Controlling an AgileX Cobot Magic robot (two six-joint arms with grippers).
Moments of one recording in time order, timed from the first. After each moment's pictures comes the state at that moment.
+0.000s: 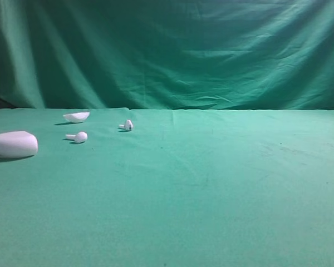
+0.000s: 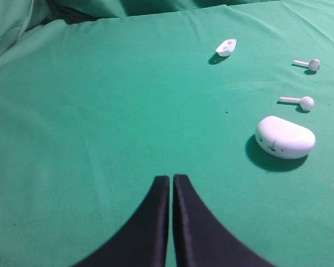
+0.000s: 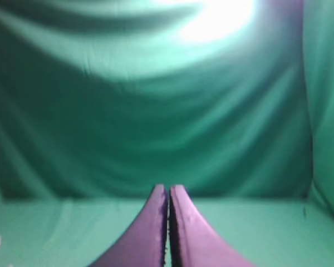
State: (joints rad) left arm -0.05 -0.01 0.02 0.00 0.36 0.08; right arm 0.12 0.13 -0.14 0.00 0.02 -0.01
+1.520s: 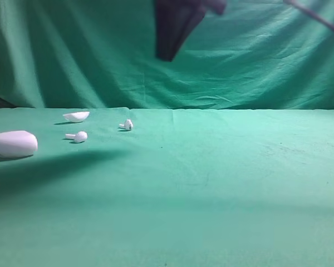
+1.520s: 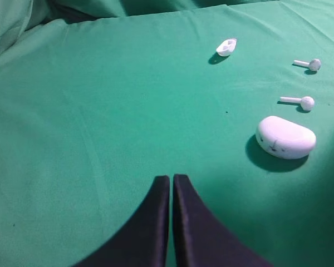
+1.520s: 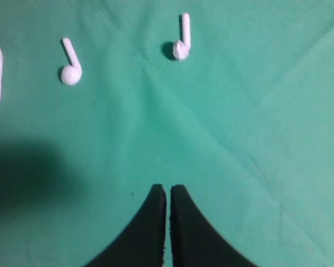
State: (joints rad) left arm -0.05 -0.01 0.02 0.00 0.36 0.08; right arm 0.56 1.97 -1.73 0.15 1.08 -0.35
